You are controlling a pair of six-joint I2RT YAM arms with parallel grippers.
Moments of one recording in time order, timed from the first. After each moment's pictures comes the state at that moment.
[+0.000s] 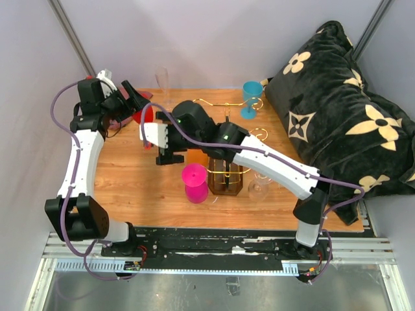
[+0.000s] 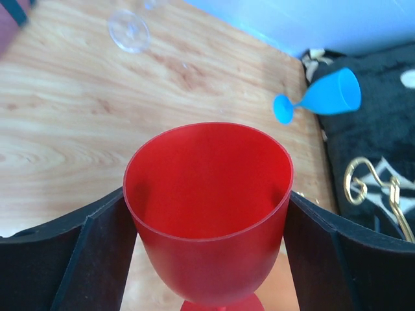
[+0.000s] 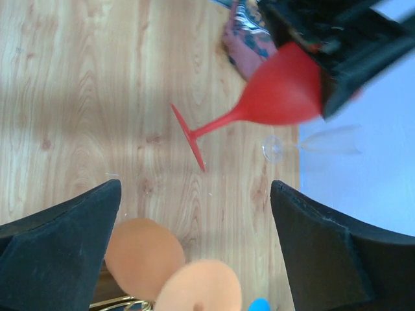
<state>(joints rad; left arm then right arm) 0.11 1.37 1.37 -0.49 0.43 -0.49 1.09 1.83 1.95 -0.60 -0.14 -0.80</state>
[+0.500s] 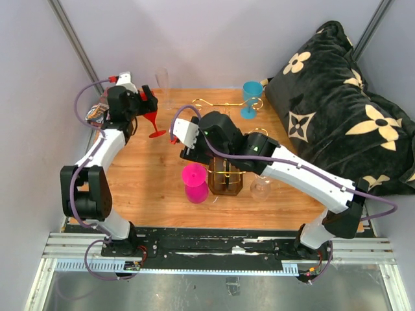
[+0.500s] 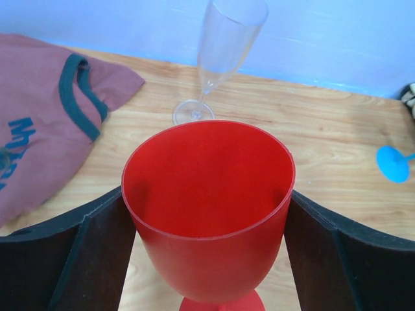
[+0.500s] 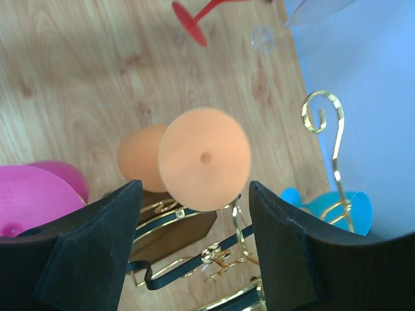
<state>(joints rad) 0.01 1.55 1.19 0.09 0.10 -0.26 1.09 1.55 1.73 -0.67 0.19 -0.50</state>
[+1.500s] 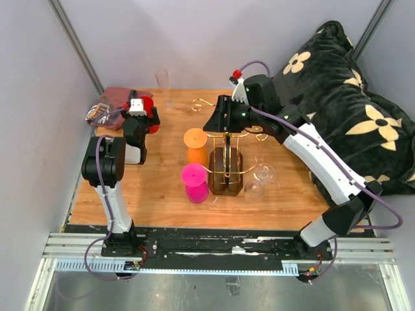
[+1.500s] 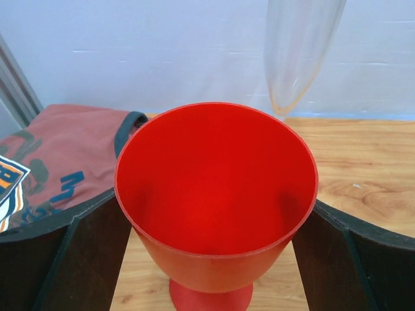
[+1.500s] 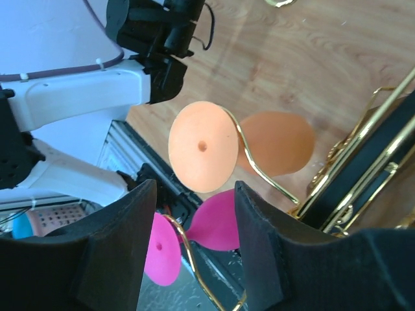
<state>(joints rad) -0.02 1.98 0.86 1.23 -0.06 0.01 0.65 1.53 1.73 -0.72 -0.34 0.58</state>
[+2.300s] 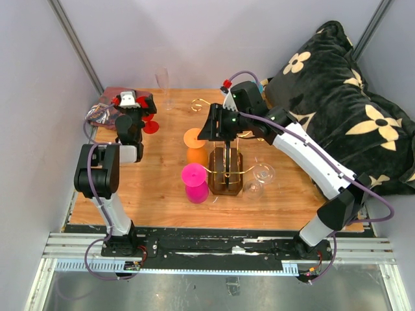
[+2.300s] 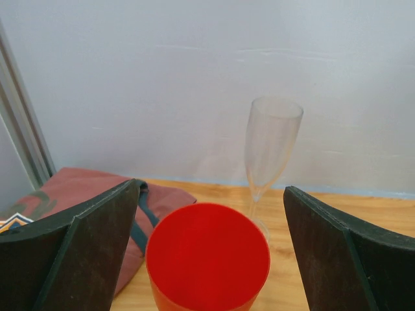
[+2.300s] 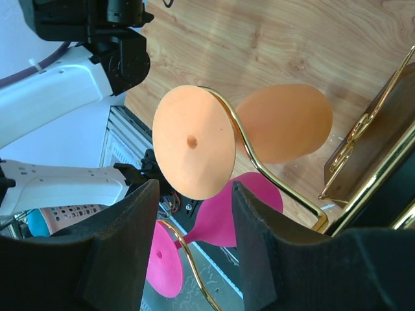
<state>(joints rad) -0.02 1.84 0.85 1.27 -0.08 -0.05 0.70 1.59 1.70 -0.74 -0.35 0.68</state>
